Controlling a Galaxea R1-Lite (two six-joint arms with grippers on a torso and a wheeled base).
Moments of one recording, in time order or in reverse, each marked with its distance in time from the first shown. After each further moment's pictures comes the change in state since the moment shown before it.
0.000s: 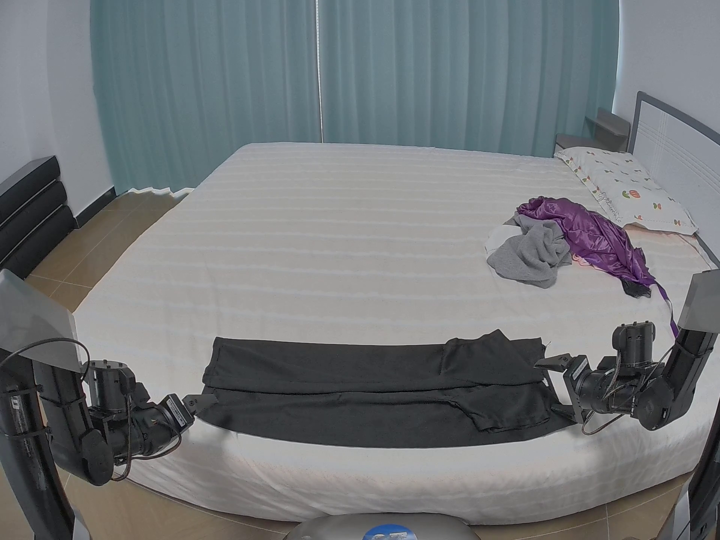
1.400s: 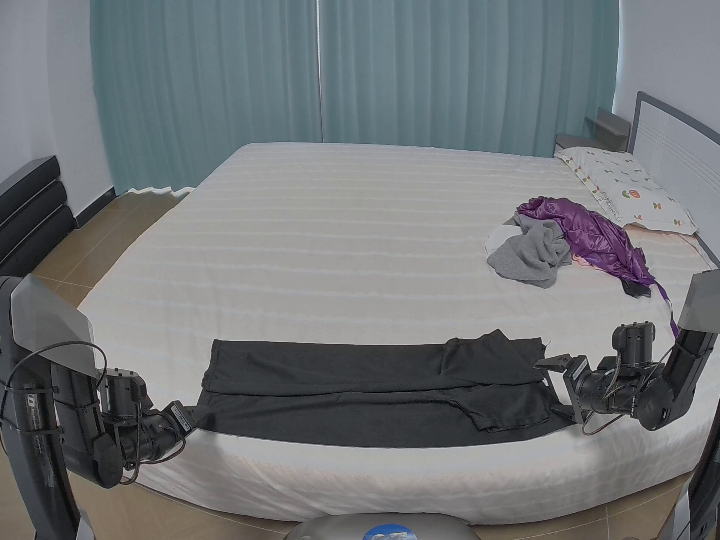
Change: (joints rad) left arm -0.010 0.101 -0.018 -0.040 0.114 -0.012; right arm 0.001 0.000 0.001 0.000 0.000 0.000
